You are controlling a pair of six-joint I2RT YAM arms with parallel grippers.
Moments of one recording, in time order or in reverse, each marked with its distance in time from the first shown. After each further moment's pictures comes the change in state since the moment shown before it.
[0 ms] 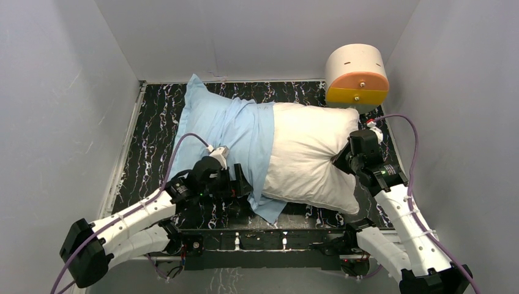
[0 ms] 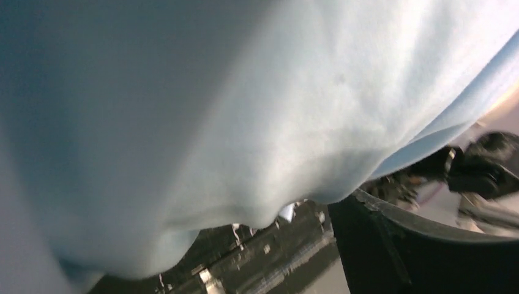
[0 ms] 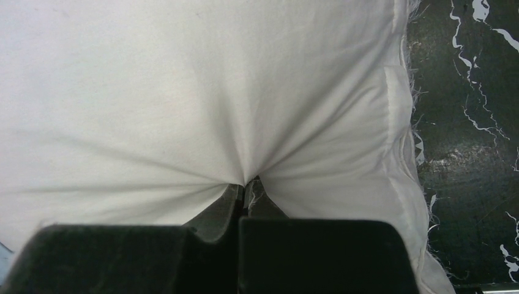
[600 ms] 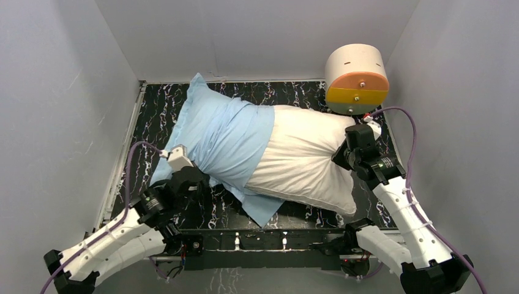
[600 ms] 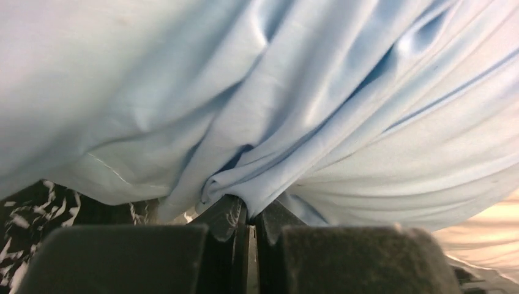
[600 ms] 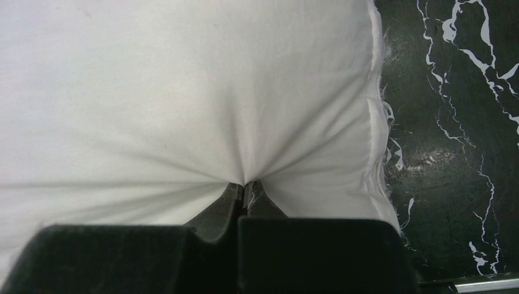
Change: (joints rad) left arm -0.087 -0.262 0.059 -0.325 -0.725 -0.150; right arm 0.021 0.057 0.062 -0.042 0.102 -0.039
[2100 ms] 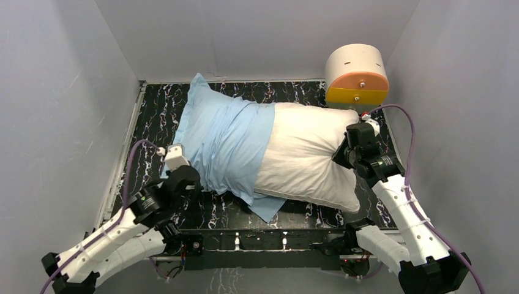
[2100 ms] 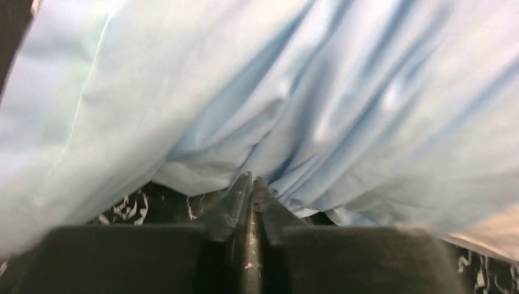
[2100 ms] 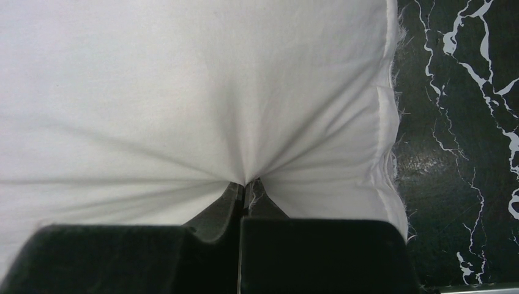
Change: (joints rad) left arm -0.005 0.040 0.093 -0.201 -0.086 0.064; right arm -0.021 0.027 0.003 0.026 -0.047 -0.064
